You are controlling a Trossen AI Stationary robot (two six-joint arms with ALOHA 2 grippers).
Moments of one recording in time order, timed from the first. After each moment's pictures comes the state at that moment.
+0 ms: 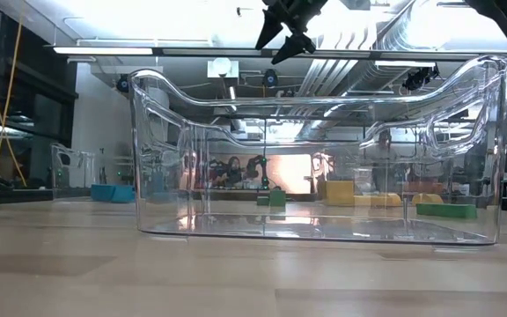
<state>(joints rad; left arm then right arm) -1.19 1.55 0.93 -0.84 -0.09 -1.33 -0.51 1.94 2.27 -1.05 -0.04 0.15</state>
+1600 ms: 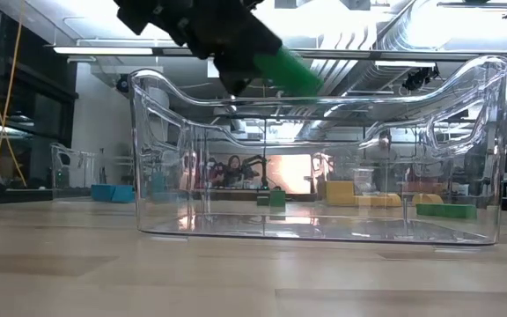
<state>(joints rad) -0.14 1.67 1.05 0.05 0.24 -0.10 -0.19 1.43 2.24 -1.57 0.31 0.53</state>
